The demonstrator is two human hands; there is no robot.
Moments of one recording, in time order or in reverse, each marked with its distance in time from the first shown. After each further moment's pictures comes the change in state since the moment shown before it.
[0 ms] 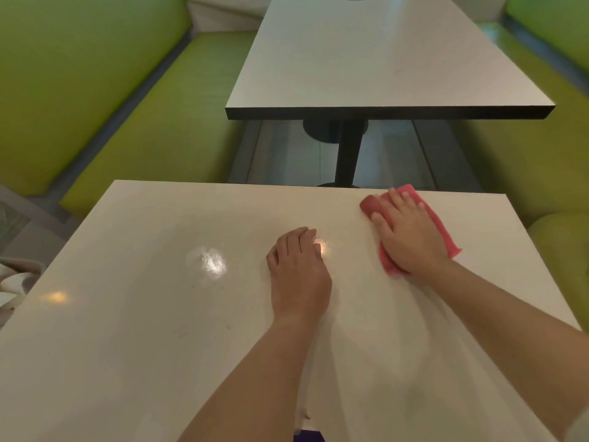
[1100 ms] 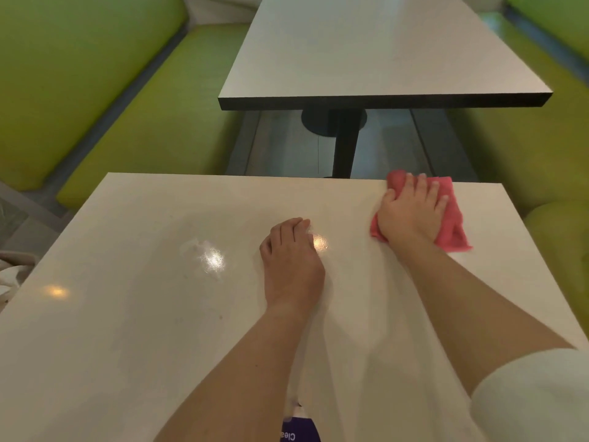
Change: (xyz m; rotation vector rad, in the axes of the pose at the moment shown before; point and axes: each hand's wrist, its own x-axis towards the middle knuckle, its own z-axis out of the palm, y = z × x) left_hand 0.002 0.001 0.000 0.004 0.005 0.012; right_hand 0.024 -0.009 0.009 -0.037 0.112 0.475
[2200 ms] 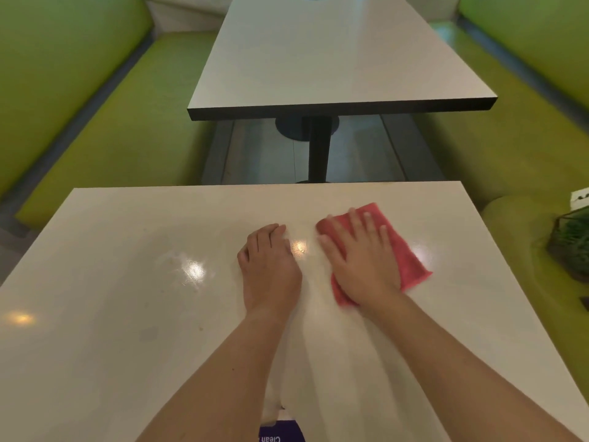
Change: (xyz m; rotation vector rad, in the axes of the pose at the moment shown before) left_hand -0.001 -0.001 -0.003 0.004 -0.062 0.004; right_hand -0.099 0.010 -0.019 0.053 -0.163 -0.399
